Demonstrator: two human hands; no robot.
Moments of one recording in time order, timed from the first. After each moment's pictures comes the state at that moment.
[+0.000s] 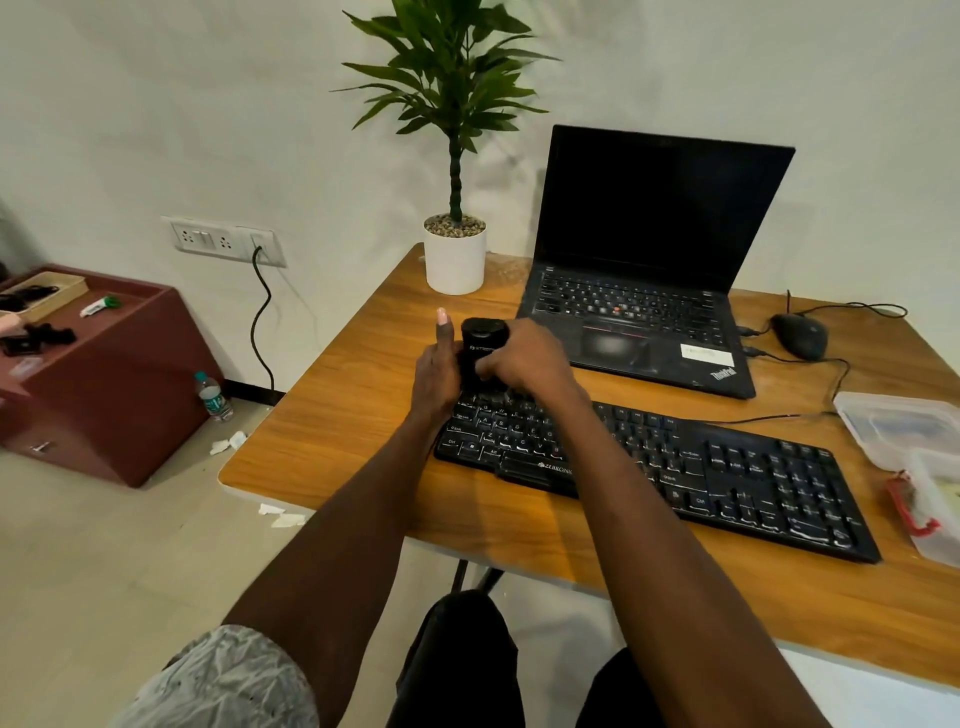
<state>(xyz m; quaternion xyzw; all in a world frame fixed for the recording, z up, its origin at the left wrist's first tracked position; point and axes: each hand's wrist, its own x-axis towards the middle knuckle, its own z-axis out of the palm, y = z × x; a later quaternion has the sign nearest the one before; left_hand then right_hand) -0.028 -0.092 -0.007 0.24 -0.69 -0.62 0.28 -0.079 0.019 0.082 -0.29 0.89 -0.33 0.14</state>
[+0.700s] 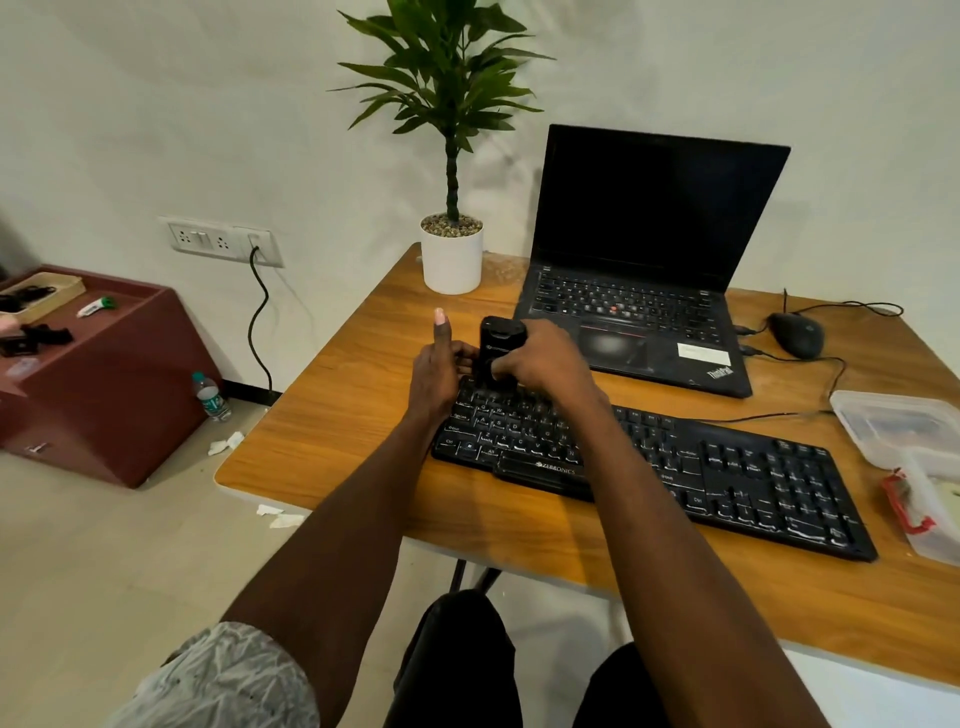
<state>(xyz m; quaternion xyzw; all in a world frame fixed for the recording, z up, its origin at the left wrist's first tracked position) -0.031 -0.091 -0.008 0.24 -0.70 -0.61 0.27 -0.085 0.038 0.082 -0.29 0.88 -0.35 0.15</state>
